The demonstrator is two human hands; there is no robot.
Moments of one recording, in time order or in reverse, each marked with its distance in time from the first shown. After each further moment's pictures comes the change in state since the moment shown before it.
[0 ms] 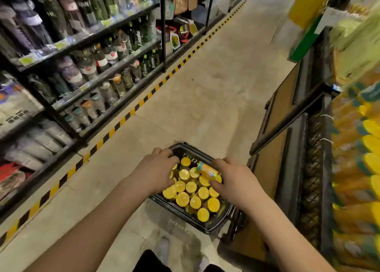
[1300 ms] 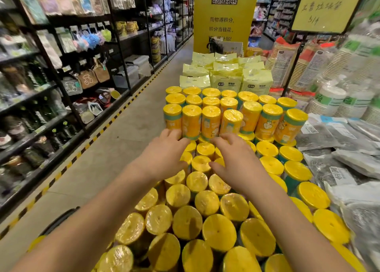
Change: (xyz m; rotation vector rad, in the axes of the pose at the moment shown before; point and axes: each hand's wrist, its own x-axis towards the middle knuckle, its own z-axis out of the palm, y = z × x) left_hand 0.145 0.613 -0.137 0.248 0.390 0.324; right_hand -0.232 0.521 -0.186 0.026 0.550 0.195
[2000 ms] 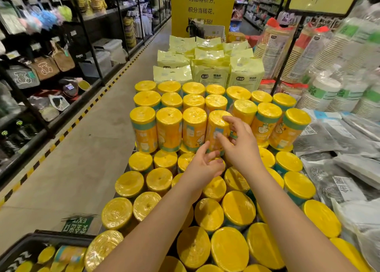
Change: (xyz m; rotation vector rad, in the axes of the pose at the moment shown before) left_hand 0.143 0.079 0.116 -1.753 -0.178 -0.278; right_hand 0.115 0.111 0.071 0.558 0.360 0.250
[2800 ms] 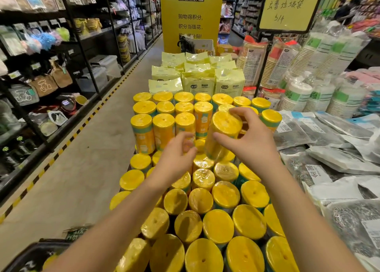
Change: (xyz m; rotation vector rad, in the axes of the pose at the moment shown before) left_hand -0.066 0.060 -0.023 0.729 0.225 0.368; right_hand -0.058 -0.094 -0.100 0.017 0.045 -0.014
